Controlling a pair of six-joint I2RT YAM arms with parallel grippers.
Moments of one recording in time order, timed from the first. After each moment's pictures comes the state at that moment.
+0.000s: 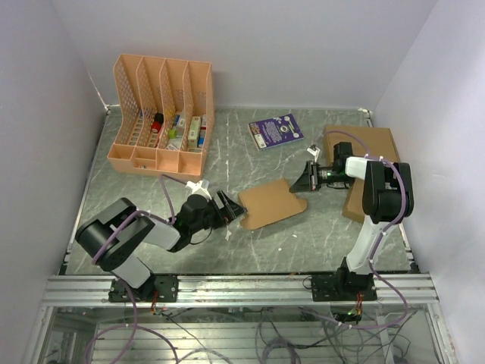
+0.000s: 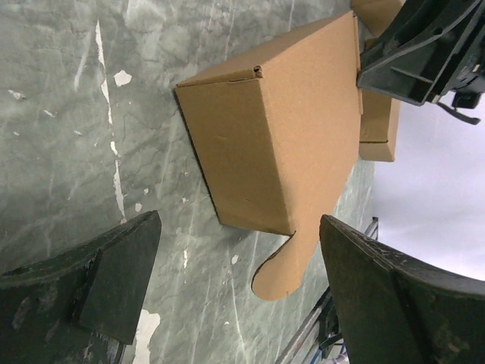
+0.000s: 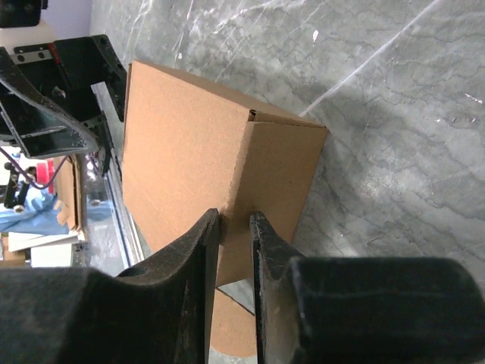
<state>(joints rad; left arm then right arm) -0.73 1.55 0.31 0.83 0.08 -1.07 -0.05 1.95 1.10 -0.47 -1.12 -0.27</state>
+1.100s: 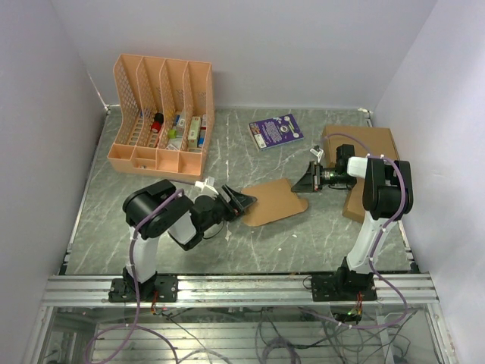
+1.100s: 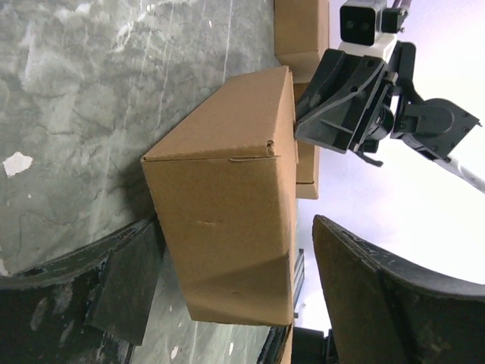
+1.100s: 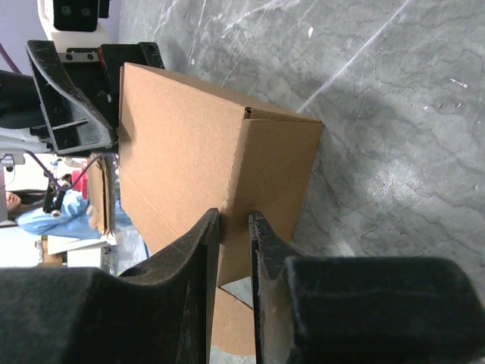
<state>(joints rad) -0.77 1.96 0.40 1.38 0.07 -1.28 -0.09 2.01 1.11 -0.50 -1.19 -0.26</state>
